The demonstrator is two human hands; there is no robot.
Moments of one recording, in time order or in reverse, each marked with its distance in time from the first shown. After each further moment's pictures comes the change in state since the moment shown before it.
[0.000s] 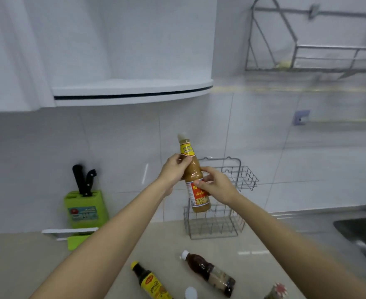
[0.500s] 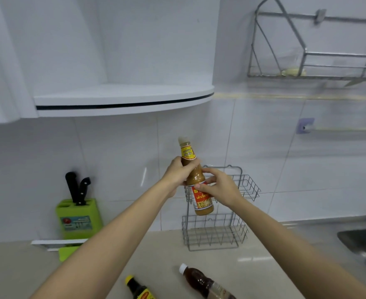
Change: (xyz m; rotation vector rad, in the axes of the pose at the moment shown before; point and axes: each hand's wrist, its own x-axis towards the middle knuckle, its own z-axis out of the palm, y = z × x) left_hand 0.029 0.013 0.012 0.048 -0.043 -0.043; right_hand 0.028 0.001 -0.015 -0.037 0.069 -0.012
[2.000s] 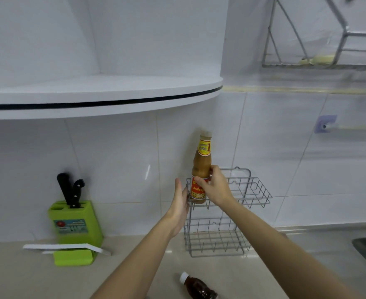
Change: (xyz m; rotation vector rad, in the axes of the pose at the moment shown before) left_hand 0.013 -0.094 0.023 -0.421 -0.181 -0.224; right_hand 0.061 0.027 0.035 0.048 0.152 0.044
